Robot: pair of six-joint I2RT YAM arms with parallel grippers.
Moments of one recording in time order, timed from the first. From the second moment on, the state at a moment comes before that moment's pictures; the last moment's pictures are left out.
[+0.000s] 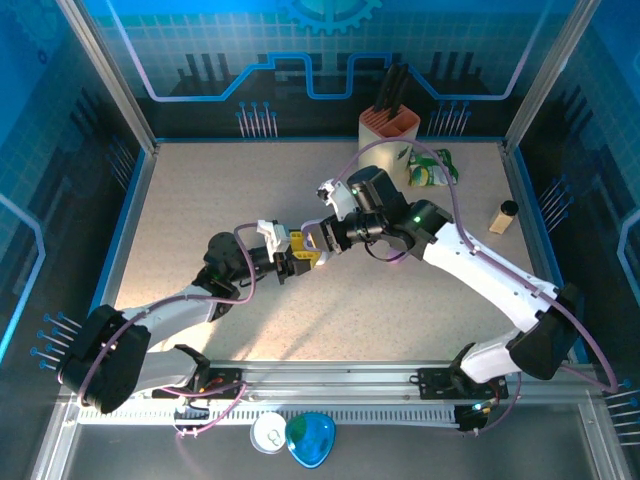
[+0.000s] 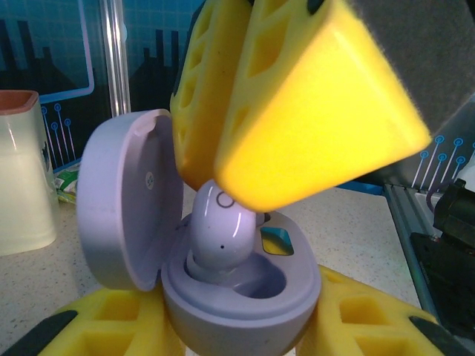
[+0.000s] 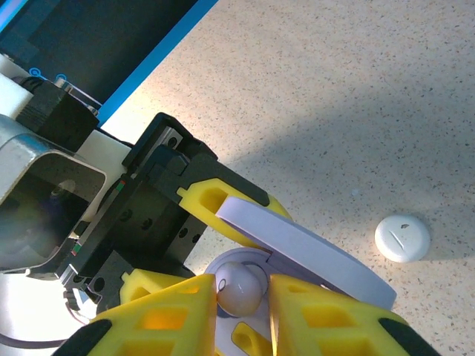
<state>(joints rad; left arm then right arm) -0.46 1.24 0.42 0.86 0.75 -0.09 0.77 1.43 1.40 -0.68 -0.33 0.26</state>
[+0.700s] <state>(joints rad) -0.46 1.23 0.41 0.87 0.77 -0.08 0.75 1.41 1.36 -0.64 -0.44 0.25</state>
